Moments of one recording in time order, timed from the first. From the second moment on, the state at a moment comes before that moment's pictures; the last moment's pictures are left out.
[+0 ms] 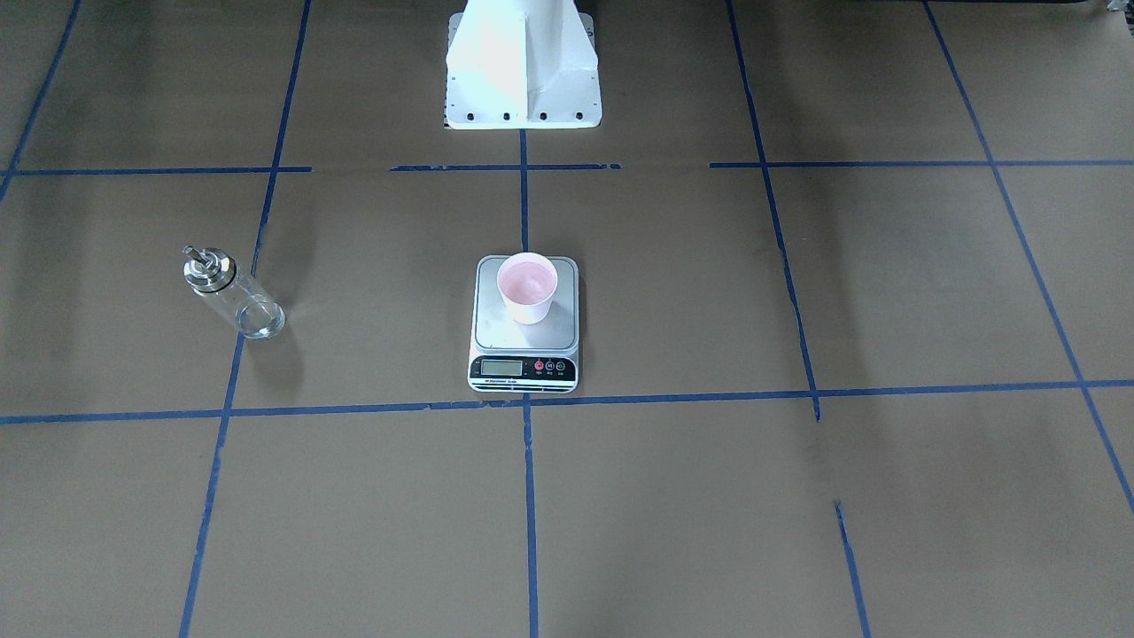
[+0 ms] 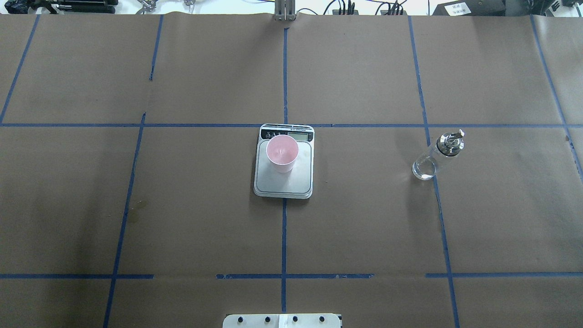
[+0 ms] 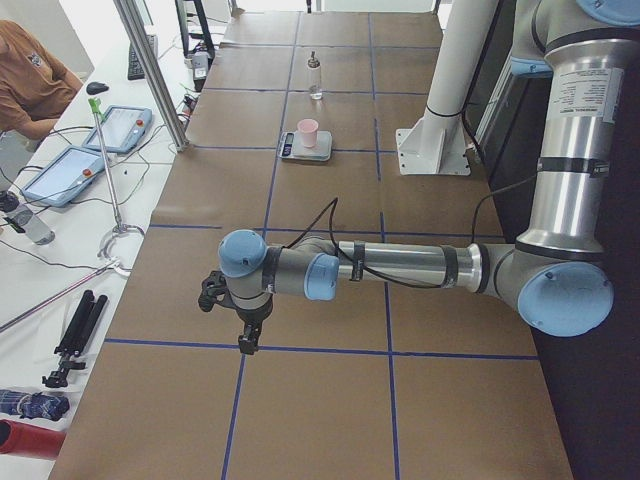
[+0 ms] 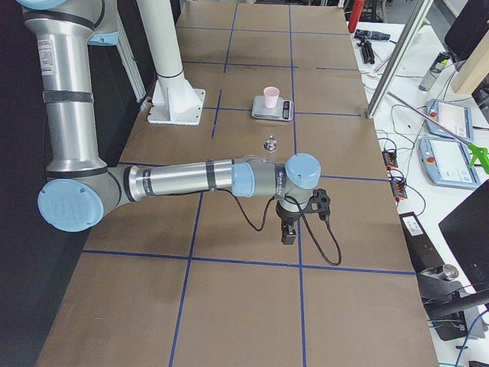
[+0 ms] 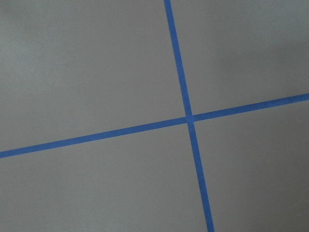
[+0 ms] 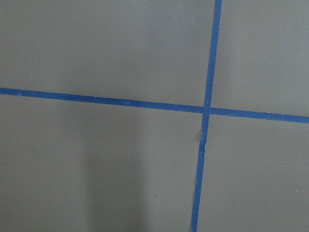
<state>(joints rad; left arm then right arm) -1.53 -1.63 -1.54 -1.64 -2.33 0.06 1.49 -1.52 1.67 -1.69 2.37 -0.01</state>
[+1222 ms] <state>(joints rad) -1.53 -1.62 -1.58 -1.62 -2.34 0.07 1.52 -1.55 1.76 -1.78 2.34 -0.12</state>
